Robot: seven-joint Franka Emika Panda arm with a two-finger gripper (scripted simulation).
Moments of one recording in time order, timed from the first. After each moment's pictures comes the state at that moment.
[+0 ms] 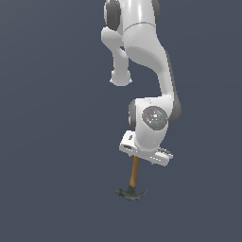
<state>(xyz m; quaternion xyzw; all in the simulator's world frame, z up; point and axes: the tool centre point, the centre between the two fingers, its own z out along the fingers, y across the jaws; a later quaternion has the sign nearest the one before) 0.091 0.090 0.073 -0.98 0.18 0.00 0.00</state>
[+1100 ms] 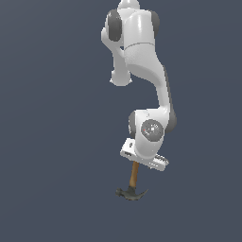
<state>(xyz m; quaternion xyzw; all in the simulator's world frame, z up) 0.093 0.094 0.017 -0.98 0.19 0.00 0.00</state>
